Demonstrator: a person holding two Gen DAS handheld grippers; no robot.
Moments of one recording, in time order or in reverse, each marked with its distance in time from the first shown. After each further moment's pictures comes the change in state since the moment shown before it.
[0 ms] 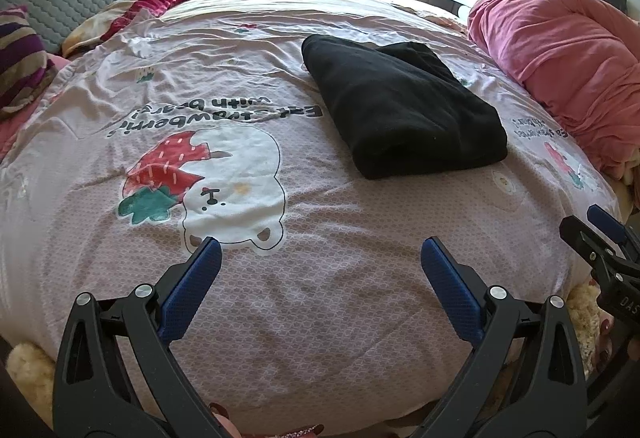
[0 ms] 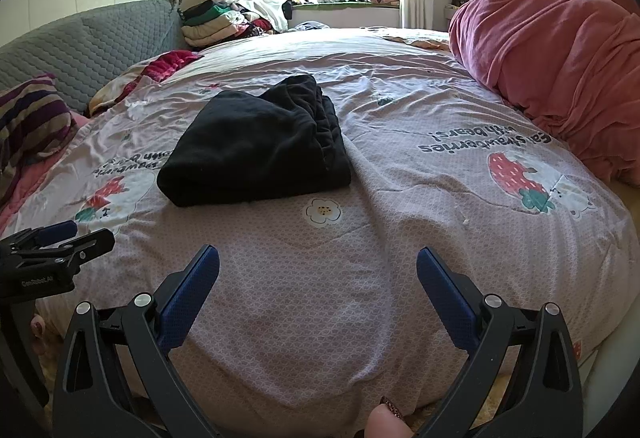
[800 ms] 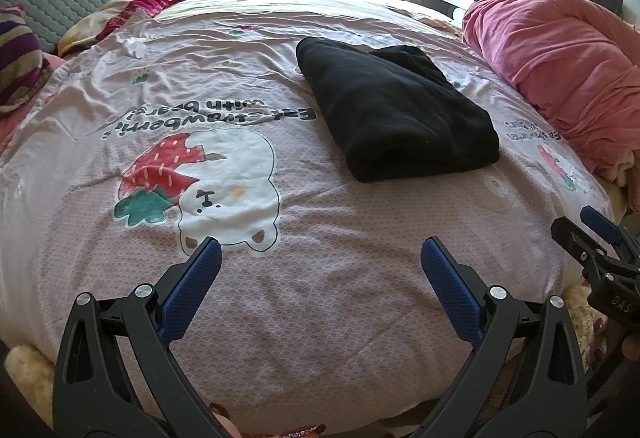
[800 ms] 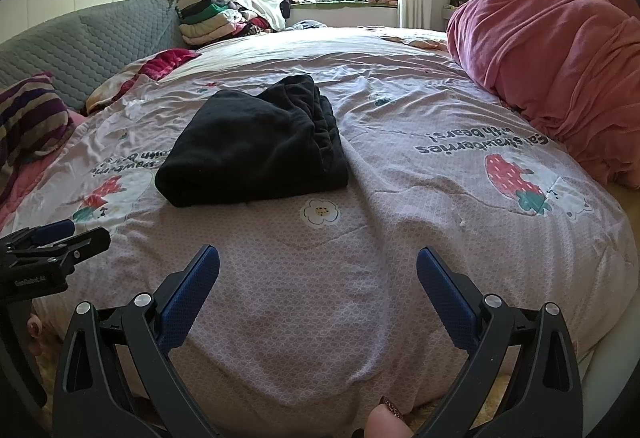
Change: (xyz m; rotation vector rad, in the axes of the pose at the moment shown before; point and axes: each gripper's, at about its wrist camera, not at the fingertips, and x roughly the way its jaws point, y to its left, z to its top) left arm -0.002 0.000 0.002 -0.002 -0.004 -0.026; right arm 0.000 -0.002 0.003 -0.002 0.007 -0.016
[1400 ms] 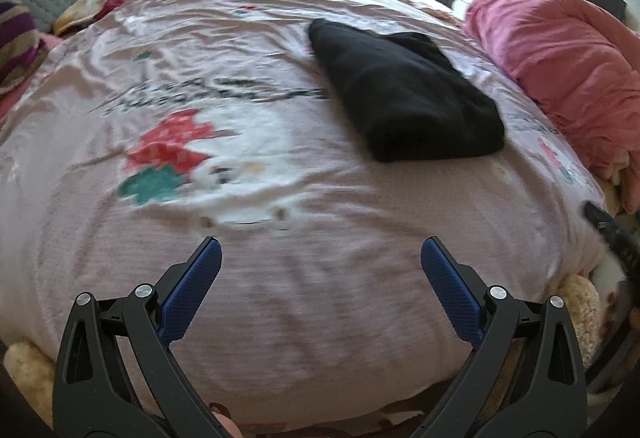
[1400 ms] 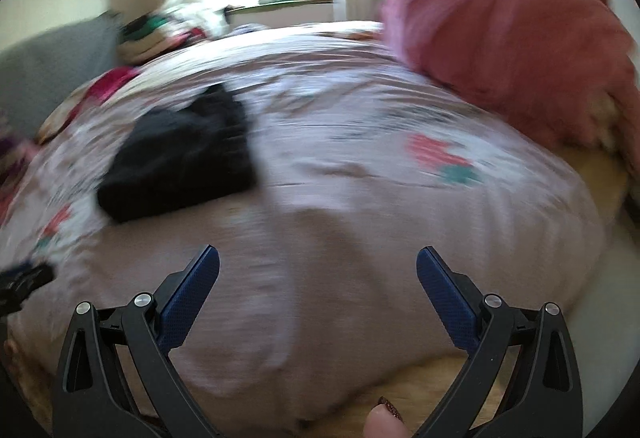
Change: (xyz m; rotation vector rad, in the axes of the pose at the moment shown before) left arm 0.004 0.032 -0.005 -0.037 0.063 -0.024; right arm -0.025 -0.083 -0.015 0.248 -0.012 -0.231
